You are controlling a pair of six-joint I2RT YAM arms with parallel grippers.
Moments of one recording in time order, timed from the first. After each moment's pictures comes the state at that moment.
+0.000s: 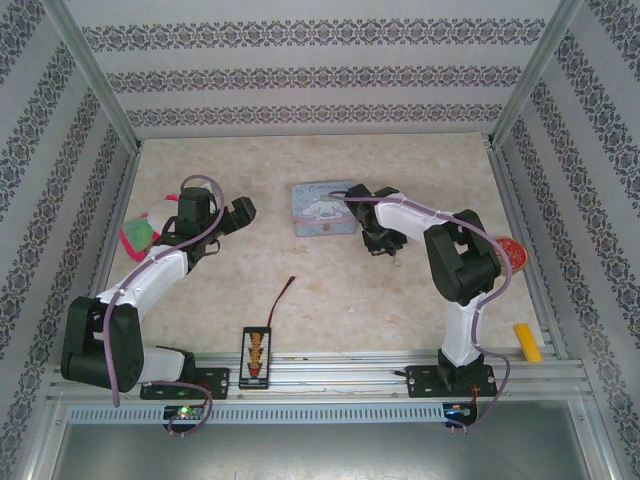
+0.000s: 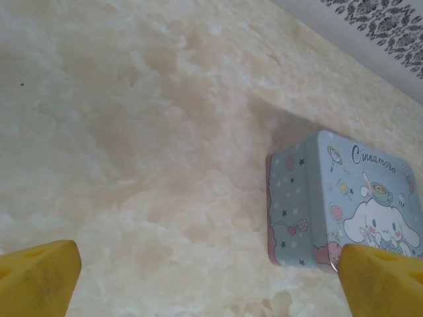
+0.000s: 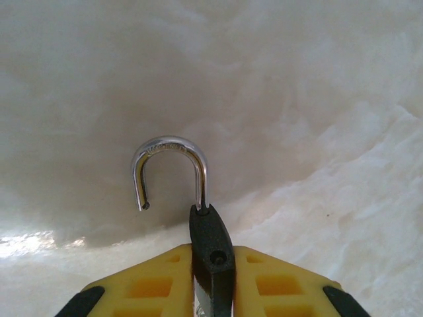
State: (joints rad) left arm -0.13 1.33 0.78 -0.09 0.13 -0.59; right arm 0.48 1.96 1.35 -0.98 0.38 0.38
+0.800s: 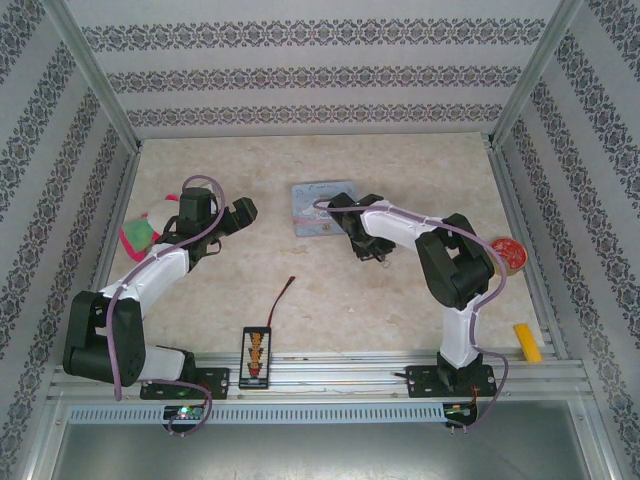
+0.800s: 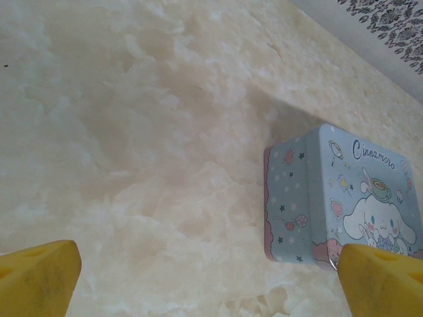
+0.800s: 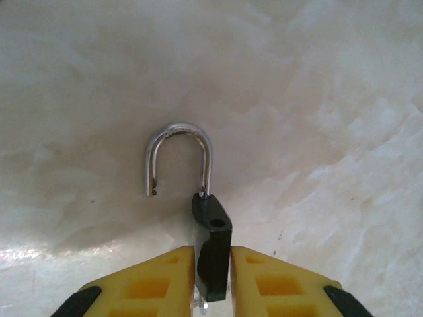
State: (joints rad) left arm -0.13 1.36 0.78 -0.07 0.16 -0.61; right arm 0.59 1.96 1.35 -0.98 0.44 0.45
